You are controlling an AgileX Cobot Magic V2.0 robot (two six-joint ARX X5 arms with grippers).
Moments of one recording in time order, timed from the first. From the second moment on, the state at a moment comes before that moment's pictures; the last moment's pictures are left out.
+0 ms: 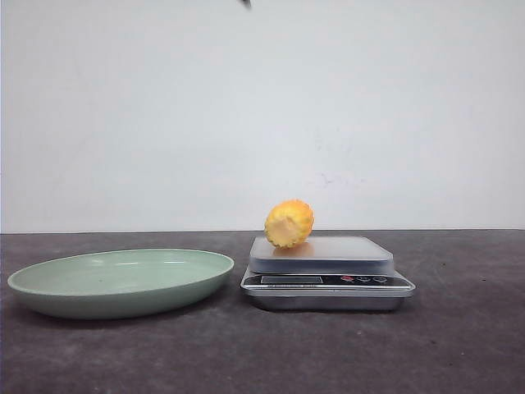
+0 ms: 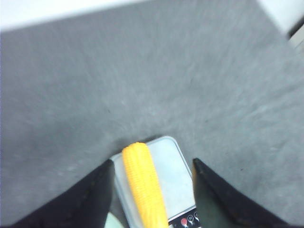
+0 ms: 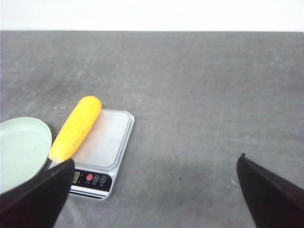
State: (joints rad) left arm -0.71 1.89 2.52 -1.29 -0.11 -0.26; right arm 0.16 0.64 1.17 -0.99 -0.07 0.13
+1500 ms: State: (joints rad) left arm -0.72 0.22 1.63 -1.42 -0.16 -0.46; right arm 0.30 1.00 1.17 -0.55 -0.34 0.32
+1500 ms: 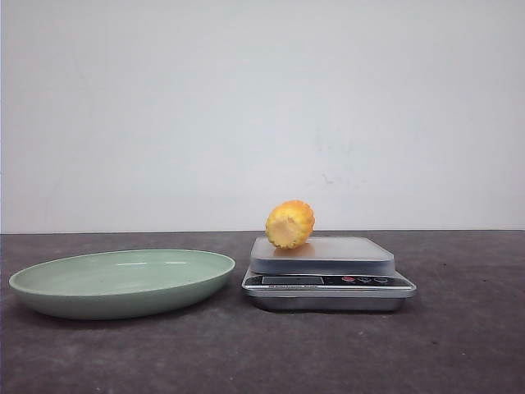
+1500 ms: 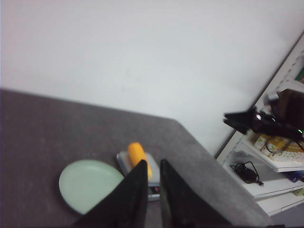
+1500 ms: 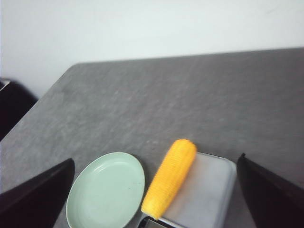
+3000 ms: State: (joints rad) left arm -0.67 0.21 1.53 -1.42 -0.24 -0.46; right arm 0.55 1.75 1.17 -0.36 -0.10 0.52
